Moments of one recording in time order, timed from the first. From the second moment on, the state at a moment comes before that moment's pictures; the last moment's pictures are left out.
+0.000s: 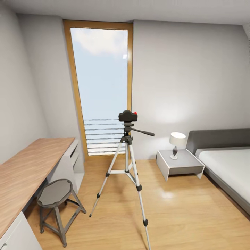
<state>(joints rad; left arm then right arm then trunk) -0.23 0.06 -0.56 0.00 1.03 -0.06 0.09 -0.22 -0.14 -0.32 0.03 0.34 -0.03 0.14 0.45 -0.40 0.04</state>
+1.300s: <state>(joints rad) -0.23 0.05 -0.57 -0.01 1.01 -0.07 0.09 -0.19 -0.15 -0.32 0.03 0.20 -0.04 0.09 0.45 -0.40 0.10</state>
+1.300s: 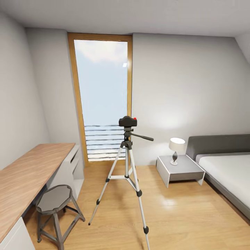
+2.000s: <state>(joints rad) -0.23 0.05 -0.57 -0.01 1.01 -0.07 0.09 -0.19 -0.15 -0.32 0.03 0.21 -0.04 0.10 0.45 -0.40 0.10</state>
